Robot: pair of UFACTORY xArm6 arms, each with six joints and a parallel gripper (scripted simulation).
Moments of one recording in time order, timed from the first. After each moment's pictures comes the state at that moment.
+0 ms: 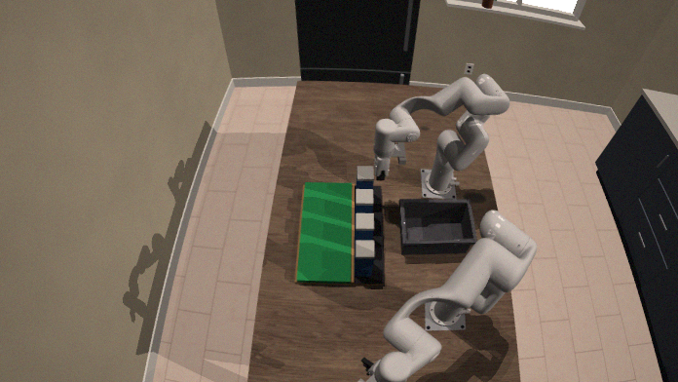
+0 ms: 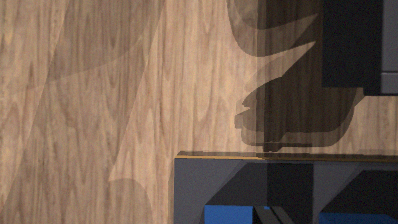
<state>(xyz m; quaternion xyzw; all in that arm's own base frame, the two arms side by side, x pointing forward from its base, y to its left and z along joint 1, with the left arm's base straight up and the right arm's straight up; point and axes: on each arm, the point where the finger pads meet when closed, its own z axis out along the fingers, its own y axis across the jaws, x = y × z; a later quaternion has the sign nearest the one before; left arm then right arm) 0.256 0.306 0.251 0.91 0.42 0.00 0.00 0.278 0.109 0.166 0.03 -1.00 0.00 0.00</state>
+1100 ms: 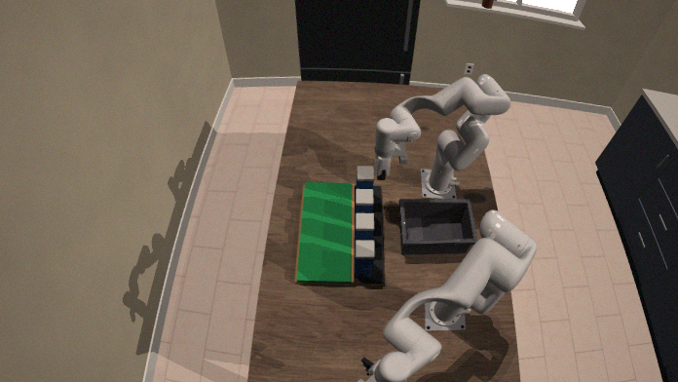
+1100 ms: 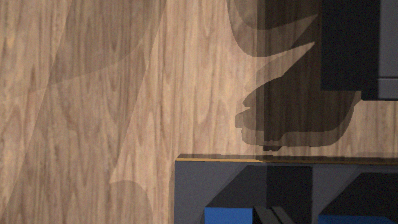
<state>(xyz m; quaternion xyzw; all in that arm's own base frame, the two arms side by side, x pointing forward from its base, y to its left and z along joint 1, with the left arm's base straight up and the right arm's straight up) 0.256 0.306 0.251 0.91 0.42 0.00 0.00 0.275 0.108 0.169 0.03 -1.00 0.00 0.00</state>
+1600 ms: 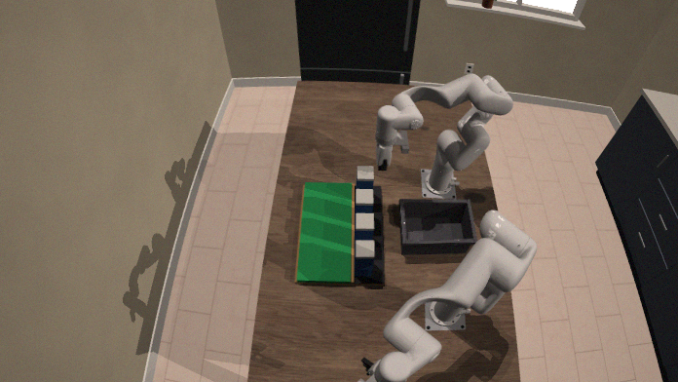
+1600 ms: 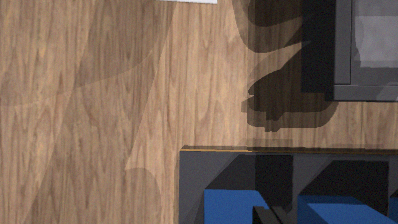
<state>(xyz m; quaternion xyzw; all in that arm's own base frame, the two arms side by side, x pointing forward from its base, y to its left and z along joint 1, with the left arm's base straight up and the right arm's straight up) 0.256 0.306 0.251 0.91 0.42 0.00 0.00 0.276 0.108 0.228 0.03 -1.00 0.00 0.00</state>
